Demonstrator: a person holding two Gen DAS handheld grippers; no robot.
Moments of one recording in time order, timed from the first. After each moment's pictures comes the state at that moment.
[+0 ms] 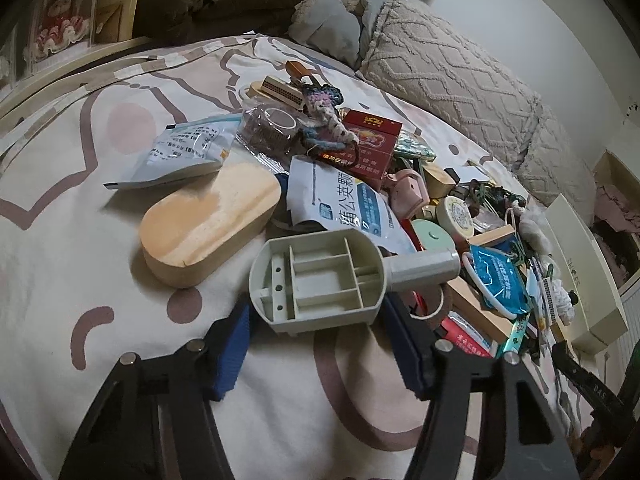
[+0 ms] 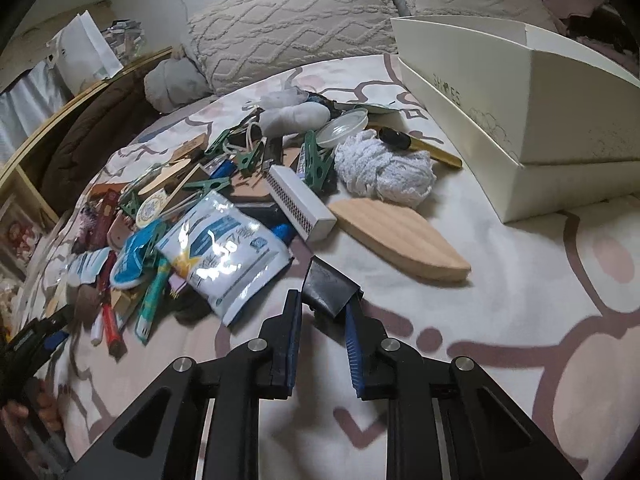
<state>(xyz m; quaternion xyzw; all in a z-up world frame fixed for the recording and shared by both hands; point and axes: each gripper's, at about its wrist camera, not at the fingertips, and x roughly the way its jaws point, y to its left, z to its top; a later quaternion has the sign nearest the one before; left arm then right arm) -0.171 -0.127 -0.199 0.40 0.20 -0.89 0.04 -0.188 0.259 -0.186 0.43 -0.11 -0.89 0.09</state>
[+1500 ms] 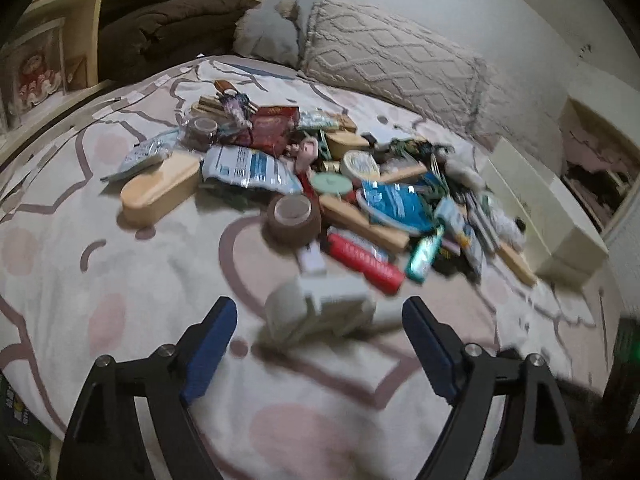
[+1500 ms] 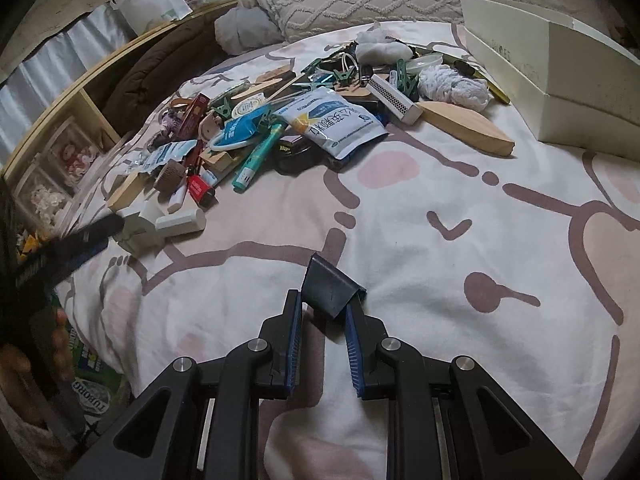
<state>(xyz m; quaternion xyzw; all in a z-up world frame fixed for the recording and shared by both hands) -0.110 -0.048 -0.159 0.39 0.13 -0.91 -0.01 -0.099 0.227 -0.187 0.47 -0.07 -0.86 0.19</state>
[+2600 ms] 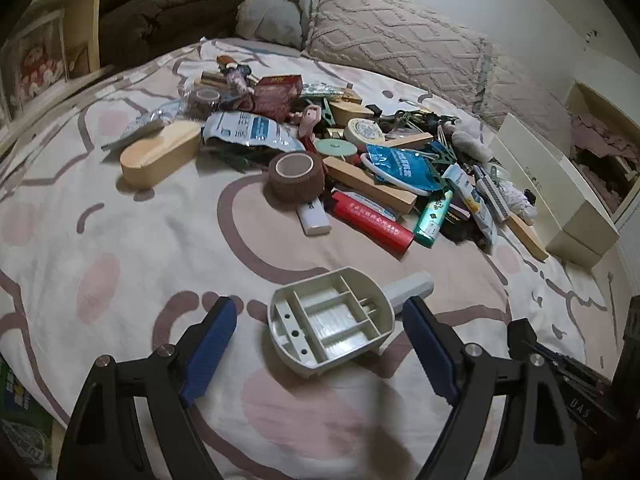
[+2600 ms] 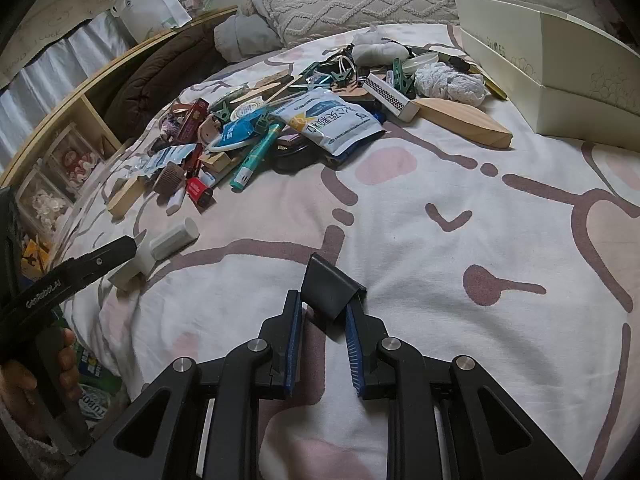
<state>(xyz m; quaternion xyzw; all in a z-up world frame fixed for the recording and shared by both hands) -0.093 -0.038 -0.183 0.43 0.12 -0.90 0.00 -0.098 0.230 -0.193 0.46 -0.09 -0.86 0.19</state>
